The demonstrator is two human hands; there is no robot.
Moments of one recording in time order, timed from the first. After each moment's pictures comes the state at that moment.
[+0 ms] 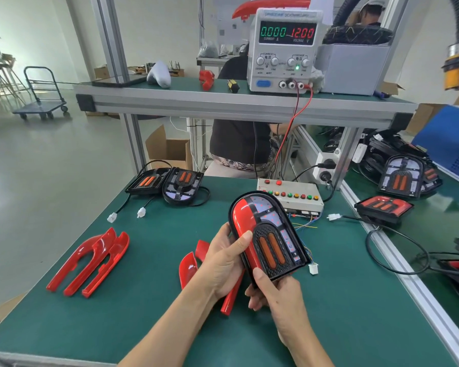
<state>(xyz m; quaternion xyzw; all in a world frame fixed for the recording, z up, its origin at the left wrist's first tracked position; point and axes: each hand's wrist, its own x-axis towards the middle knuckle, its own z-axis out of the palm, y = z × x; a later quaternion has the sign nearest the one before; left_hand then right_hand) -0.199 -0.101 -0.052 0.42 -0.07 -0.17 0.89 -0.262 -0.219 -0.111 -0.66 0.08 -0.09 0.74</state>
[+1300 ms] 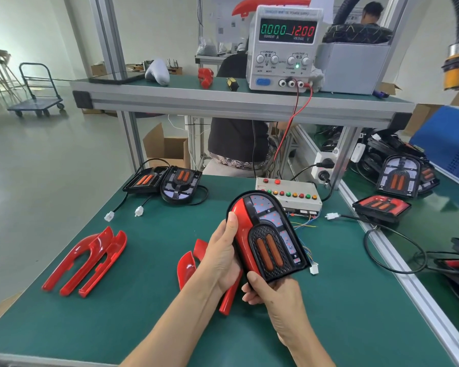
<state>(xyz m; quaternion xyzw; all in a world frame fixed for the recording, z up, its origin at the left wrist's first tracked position) -0.189 -0.112 -0.045 0.41 0.02 -0.15 0.90 -0.266 -0.218 -0.106 -0.67 0.08 -0.08 0.73</state>
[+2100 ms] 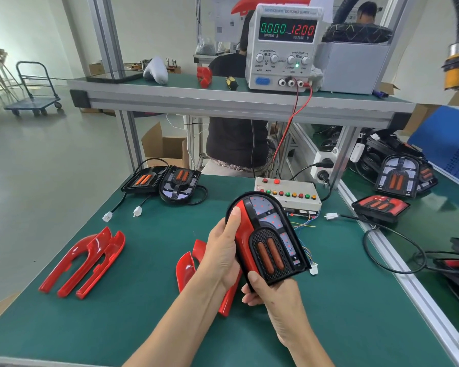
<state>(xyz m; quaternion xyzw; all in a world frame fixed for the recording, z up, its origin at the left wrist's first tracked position) -0.190 -0.115 -0.034 0.44 0.04 -0.13 0.88 -0.265 -0.218 -0.105 -0.66 0.09 -0.08 0.75</state>
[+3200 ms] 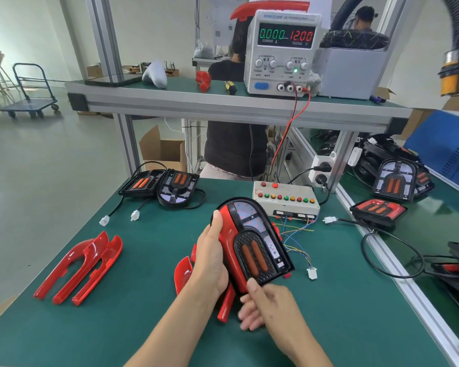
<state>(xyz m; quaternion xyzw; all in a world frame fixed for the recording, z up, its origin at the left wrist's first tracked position) -0.174 -0.106 -0.042 0.43 0.13 -0.13 0.88 -0.277 -0.220 -0.087 -0.77 0.07 0.02 0.64</state>
